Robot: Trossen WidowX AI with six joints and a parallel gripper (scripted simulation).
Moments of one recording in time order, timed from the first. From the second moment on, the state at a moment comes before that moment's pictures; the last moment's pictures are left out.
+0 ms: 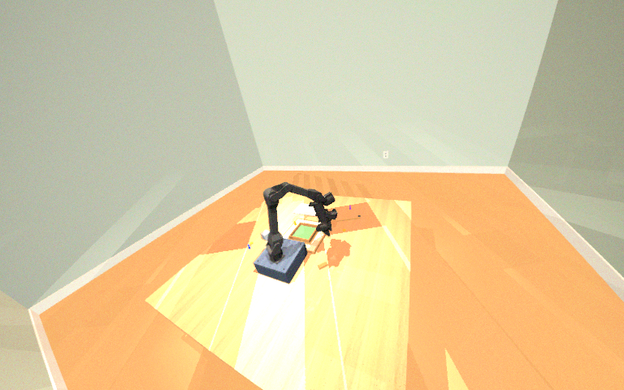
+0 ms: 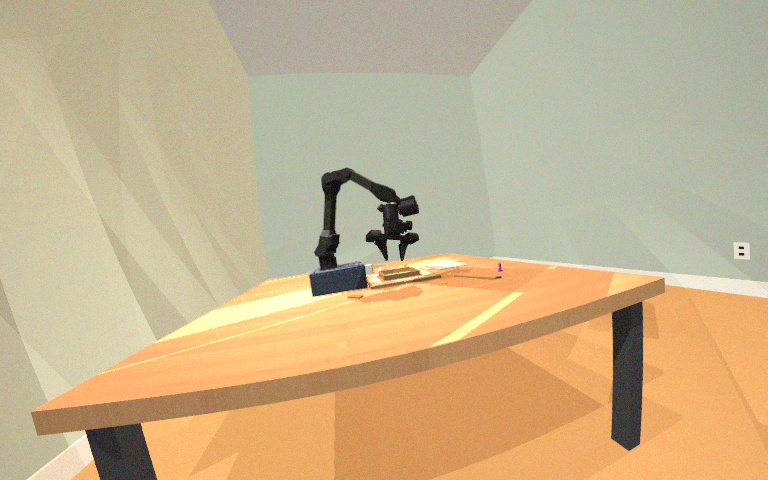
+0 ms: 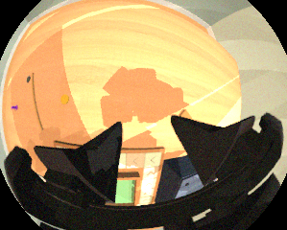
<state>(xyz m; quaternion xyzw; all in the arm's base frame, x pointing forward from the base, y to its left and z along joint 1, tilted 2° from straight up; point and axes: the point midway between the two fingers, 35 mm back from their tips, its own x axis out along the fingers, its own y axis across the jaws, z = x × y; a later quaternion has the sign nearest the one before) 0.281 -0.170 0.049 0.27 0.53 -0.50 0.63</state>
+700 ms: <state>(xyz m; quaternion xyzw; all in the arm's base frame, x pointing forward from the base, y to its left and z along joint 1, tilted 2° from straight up) 0.309 0.152 0.028 -0.03 0.68 0.00 0.73</state>
